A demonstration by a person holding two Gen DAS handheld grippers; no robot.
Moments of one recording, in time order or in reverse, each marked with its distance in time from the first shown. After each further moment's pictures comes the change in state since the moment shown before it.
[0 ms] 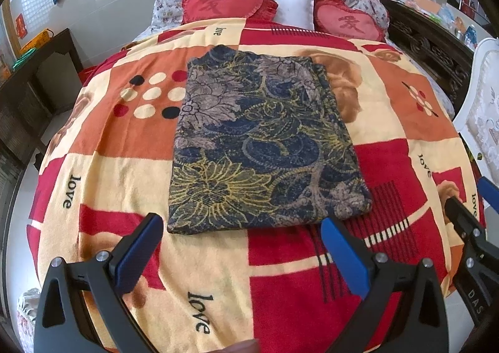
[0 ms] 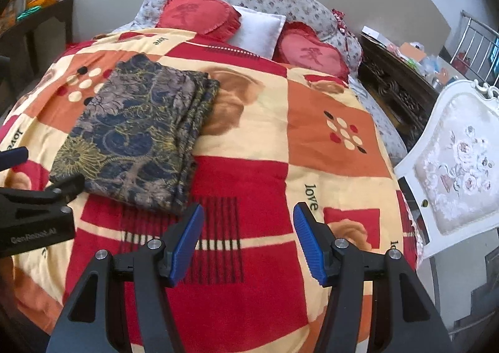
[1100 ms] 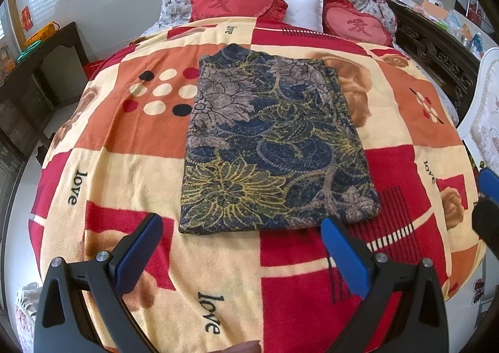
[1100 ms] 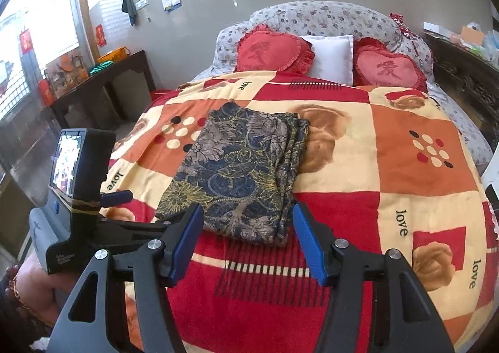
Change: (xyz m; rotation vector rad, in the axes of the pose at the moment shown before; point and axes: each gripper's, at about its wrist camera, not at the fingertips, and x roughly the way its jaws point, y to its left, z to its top) left arm 0.000 0.016 0.002 -0.034 0.006 0.011; right arm -0.026 -0.011 0.011 0.073 -0.161 0.511
